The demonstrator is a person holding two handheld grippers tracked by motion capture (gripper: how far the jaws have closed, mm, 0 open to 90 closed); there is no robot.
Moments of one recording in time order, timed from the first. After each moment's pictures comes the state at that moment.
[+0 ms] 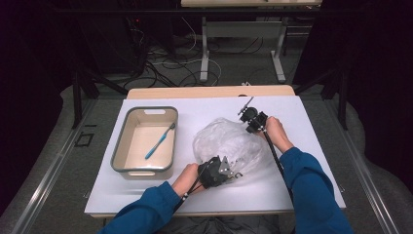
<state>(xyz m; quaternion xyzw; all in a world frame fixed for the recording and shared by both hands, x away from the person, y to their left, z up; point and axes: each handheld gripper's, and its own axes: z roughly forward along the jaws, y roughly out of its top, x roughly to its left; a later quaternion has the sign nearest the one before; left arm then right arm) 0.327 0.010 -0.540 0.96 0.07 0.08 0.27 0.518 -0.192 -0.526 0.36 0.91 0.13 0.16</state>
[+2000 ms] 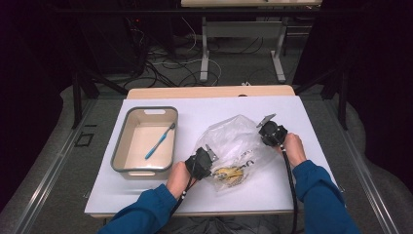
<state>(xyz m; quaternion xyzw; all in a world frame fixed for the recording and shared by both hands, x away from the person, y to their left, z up) 0.352 0.032 -0.544 0.91 0.29 0.21 0.22 0.461 -0.243 -0.542 0.37 0.88 0.18 0.25</state>
